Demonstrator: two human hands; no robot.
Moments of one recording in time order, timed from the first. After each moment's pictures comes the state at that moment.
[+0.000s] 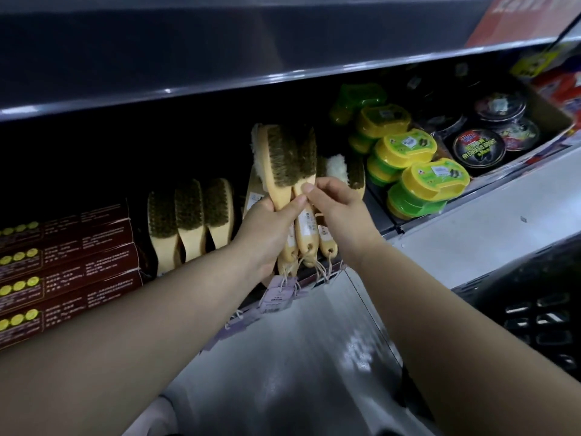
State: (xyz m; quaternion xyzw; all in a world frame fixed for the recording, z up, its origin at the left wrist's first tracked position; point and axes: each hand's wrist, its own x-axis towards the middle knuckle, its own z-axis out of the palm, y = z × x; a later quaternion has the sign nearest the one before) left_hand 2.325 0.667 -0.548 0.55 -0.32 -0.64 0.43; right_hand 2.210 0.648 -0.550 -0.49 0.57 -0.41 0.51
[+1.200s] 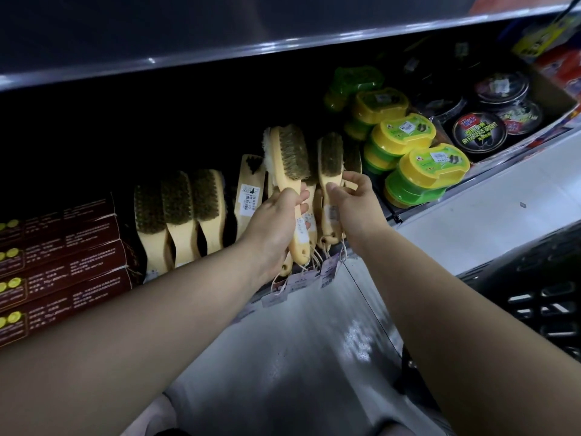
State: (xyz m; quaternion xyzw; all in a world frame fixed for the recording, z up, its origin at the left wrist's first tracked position) left_hand 2.308 0.670 -0.545 0.53 -0.28 -0.68 0.42; right_hand 2.182 0.633 -0.573 -0.36 0.68 -0.40 0.50
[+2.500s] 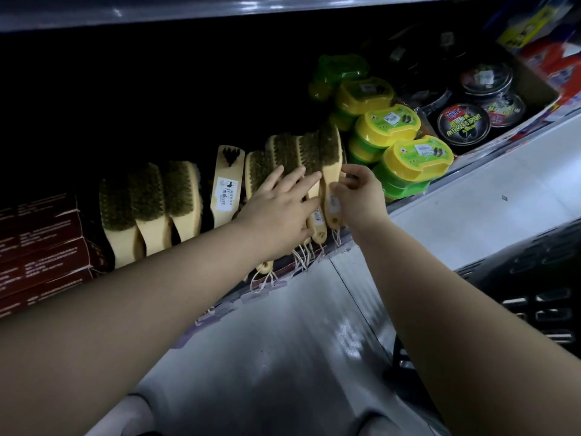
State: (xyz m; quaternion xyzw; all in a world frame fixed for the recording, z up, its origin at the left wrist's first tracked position) left_hand 2.301 0.639 -0.580 0.44 -0.89 -0.06 0.02; right_hand 2.150 0.620 -0.583 -0.40 0.72 -0.40 0.39
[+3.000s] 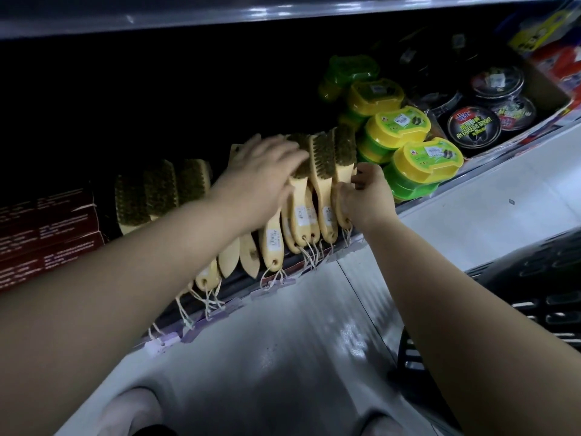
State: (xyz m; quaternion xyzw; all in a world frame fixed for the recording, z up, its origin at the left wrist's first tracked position) left_hand 2.338 0.626 -0.557 0.52 -0.84 -0.07 0.15; right_hand 2.150 0.620 -0.581 -0.47 0.76 -0.31 0.32
